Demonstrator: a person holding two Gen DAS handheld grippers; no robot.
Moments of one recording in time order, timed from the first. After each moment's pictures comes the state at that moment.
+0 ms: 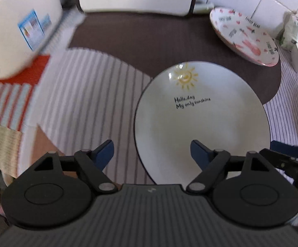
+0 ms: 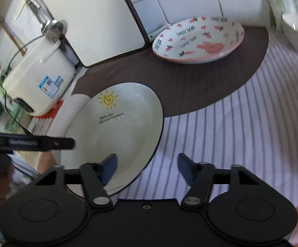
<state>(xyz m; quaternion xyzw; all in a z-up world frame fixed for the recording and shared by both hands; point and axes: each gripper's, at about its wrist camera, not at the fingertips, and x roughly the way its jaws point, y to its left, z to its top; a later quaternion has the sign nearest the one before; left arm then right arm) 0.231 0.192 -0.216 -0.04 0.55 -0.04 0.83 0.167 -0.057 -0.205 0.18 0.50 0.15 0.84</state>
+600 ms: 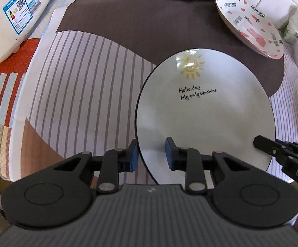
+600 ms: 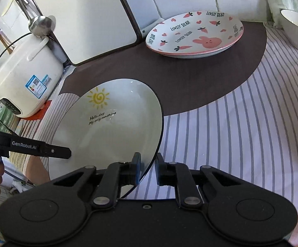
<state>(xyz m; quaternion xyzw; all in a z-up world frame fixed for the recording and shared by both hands) 0.242 0.200 -0.232 -0.06 0.59 -0.06 0.80 0.179 -0.039 -0.218 0.15 0.51 0.11 0.84</state>
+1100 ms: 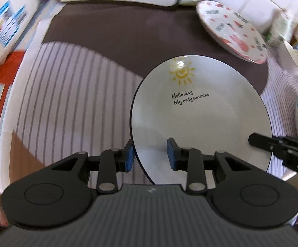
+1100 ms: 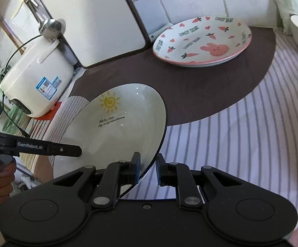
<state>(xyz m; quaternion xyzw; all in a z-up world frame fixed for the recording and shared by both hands) 0.242 0.194 -0.226 -0.06 0.56 -0.11 0.82 0.186 -0.055 -0.210 0.16 0.50 0.14 0.84</state>
